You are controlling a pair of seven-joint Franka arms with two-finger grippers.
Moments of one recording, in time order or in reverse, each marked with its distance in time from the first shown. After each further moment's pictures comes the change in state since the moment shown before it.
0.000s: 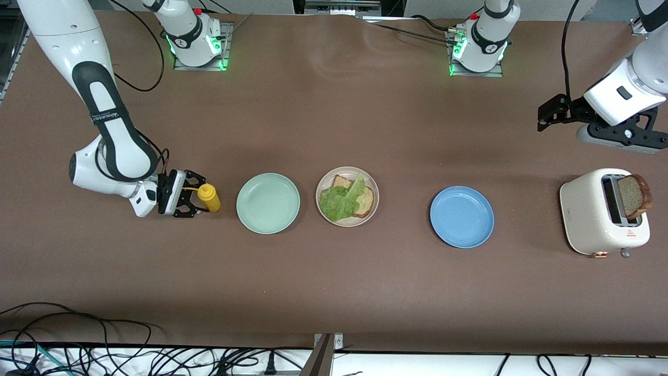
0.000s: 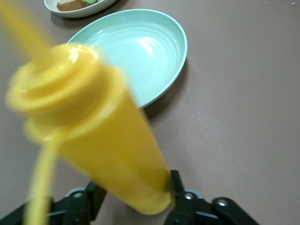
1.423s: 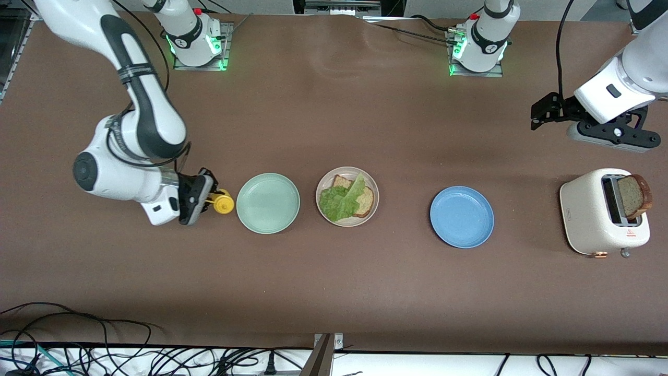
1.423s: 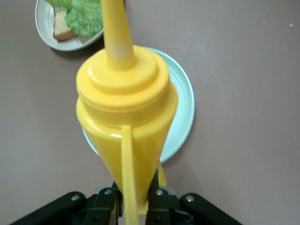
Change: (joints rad) left arm -0.002 -0.001 -0.020 0.000 0.000 0.000 0.000; right arm 0.159 -0.088 0.070 0.257 -0.580 -0.206 0.915
